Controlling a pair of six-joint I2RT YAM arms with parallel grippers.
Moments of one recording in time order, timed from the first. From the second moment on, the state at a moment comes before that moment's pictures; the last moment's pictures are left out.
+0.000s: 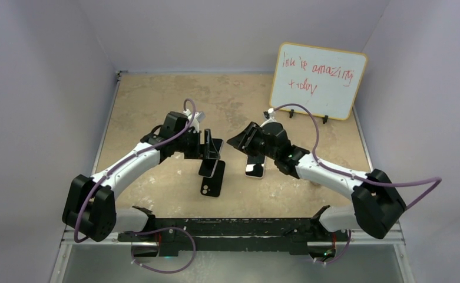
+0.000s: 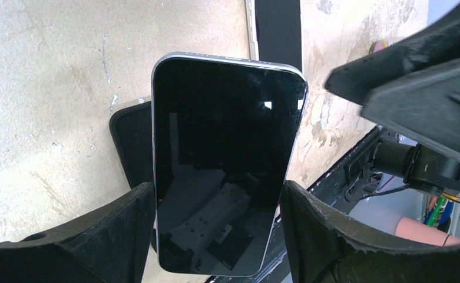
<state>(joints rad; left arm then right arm) -0.44 1.31 0.84 -0.37 0.46 -0.48 0.71 1.31 0.74 0.15 -0.08 1.13</state>
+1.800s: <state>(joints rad) -0.44 1.17 0.79 -0.40 0.46 -0.48 0.77 1.52 0.72 0.19 -0.15 1.12</state>
